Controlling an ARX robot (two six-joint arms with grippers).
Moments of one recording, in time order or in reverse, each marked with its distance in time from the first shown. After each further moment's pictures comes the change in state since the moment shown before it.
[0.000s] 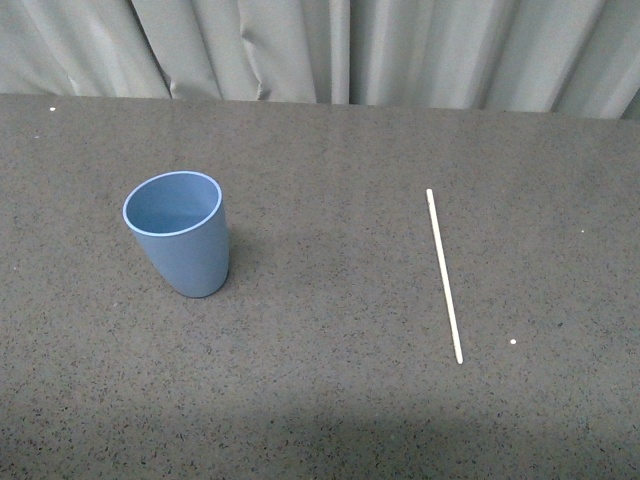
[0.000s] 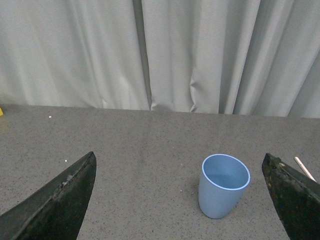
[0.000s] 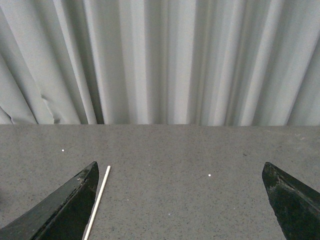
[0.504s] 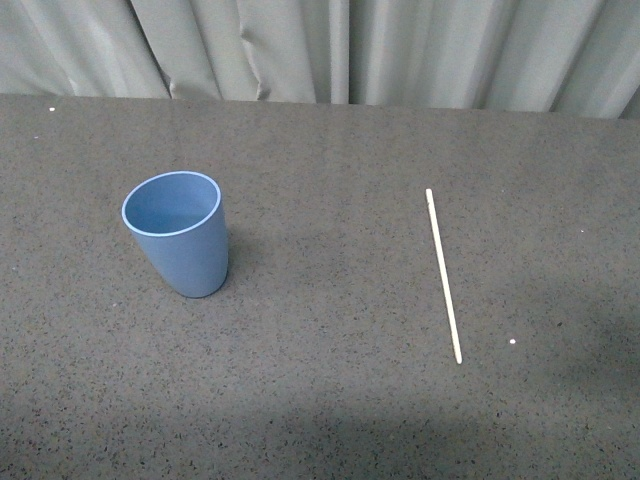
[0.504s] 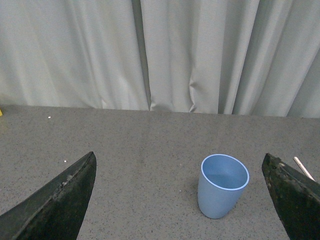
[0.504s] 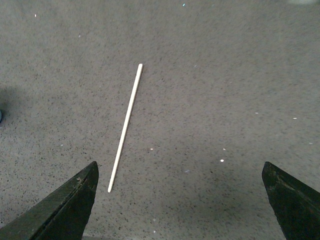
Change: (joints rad) left arm 0.000 0.000 0.000 0.000 0.000 0.000; right arm 0.119 1.175 0.384 0.193 -0.076 0.031
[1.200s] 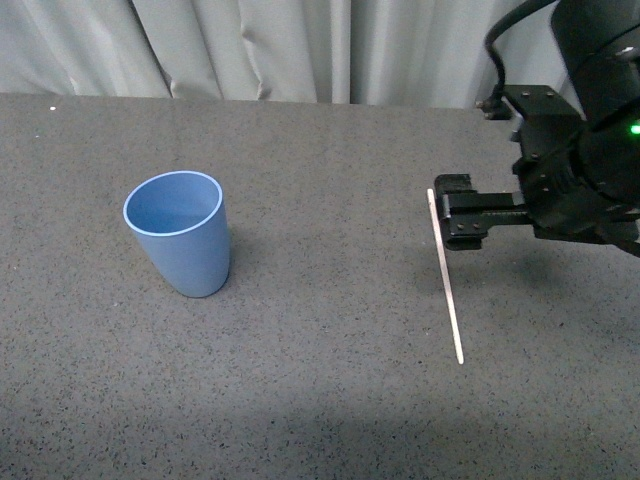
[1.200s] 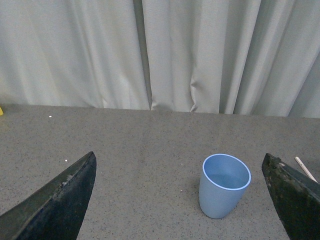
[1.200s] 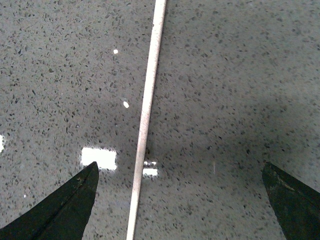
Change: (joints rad) left arm 0.000 0.000 0.000 0.000 0.000 0.000; right arm 0.160 0.899 0.724 -0.303 0.112 0.118
